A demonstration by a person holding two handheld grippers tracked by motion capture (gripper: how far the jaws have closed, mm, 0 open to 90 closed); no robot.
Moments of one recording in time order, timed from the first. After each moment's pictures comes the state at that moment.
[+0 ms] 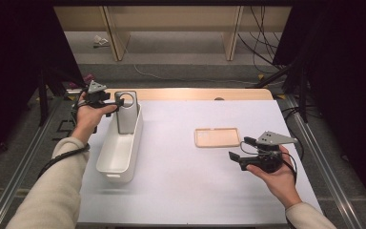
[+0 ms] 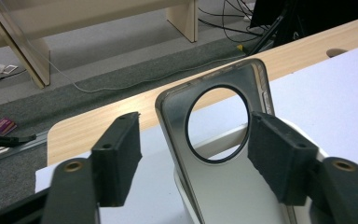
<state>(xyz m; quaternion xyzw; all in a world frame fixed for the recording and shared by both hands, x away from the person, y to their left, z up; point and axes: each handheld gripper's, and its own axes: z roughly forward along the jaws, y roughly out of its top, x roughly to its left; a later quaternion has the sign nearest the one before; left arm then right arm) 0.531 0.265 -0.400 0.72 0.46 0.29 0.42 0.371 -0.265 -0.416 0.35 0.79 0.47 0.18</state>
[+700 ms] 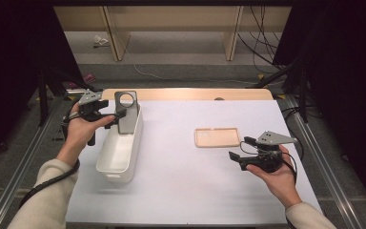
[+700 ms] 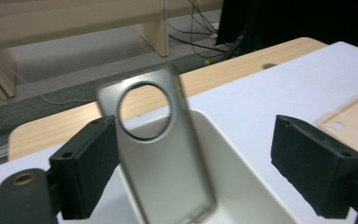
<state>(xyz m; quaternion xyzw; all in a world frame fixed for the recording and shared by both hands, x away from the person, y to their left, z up) 0.467 0.255 -0.382 0.72 0.43 0.25 0.48 0.371 -0.265 -0.416 0.35 0.79 0.47 0.18</state>
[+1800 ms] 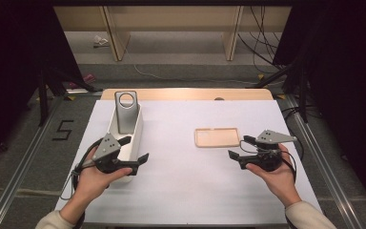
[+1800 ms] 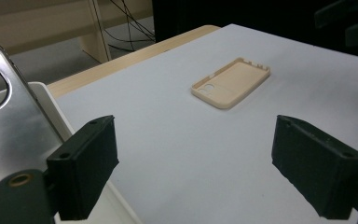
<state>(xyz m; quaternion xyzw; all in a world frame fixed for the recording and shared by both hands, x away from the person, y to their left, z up) 0.341 0.187 -0.408 0.76 0.33 0.23 0.51 0.374 -0.264 -0.414 0.35 0.79 0.47 0.18</state>
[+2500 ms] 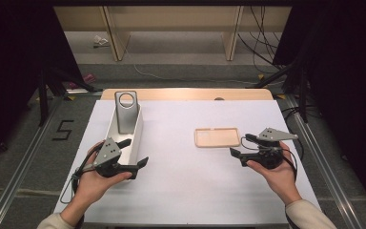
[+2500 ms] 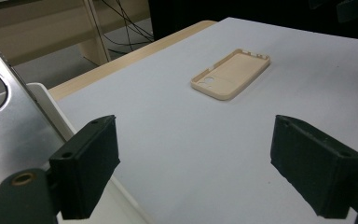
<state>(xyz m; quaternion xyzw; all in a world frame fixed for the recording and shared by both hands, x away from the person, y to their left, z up) 0.340 0.190 -0.417 0.77 0.31 0.24 0.51 0.380 -0.268 -0.413 0.36 0.78 0.47 0.19</state>
